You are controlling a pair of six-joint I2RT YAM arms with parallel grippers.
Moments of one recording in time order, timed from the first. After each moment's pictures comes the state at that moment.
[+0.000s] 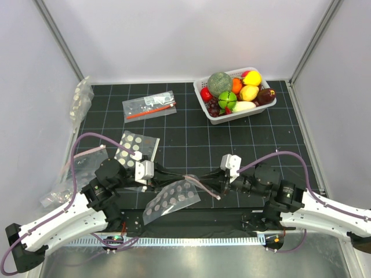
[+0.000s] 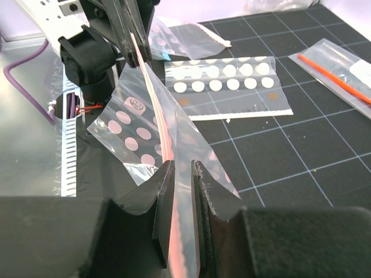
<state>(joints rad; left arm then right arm) -0.94 0.59 0.55 0.18 0.59 0.03 1.16 0.56 0.54 -0.05 -0.10 -0.02</state>
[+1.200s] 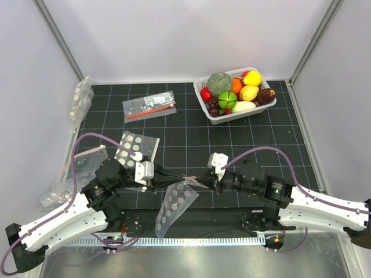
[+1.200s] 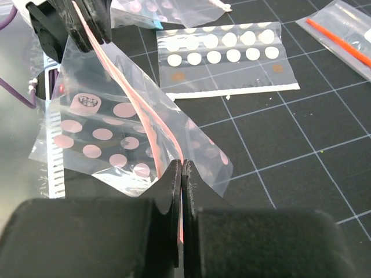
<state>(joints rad) -0.94 0.59 0.55 0.18 0.61 0.02 1.16 0.69 0.56 -0.06 -0.07 -0.02</state>
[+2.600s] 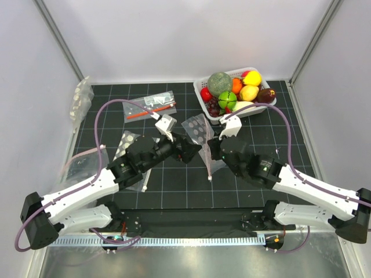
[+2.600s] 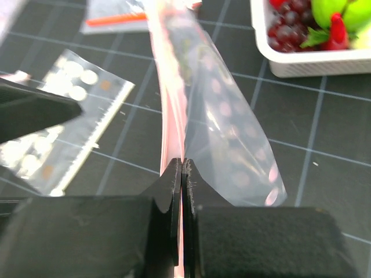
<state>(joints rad) -0.94 1.03 0.78 0.14 -0.06 -0.38 1.04 1.02 0.95 -0.38 0.61 0.46</state>
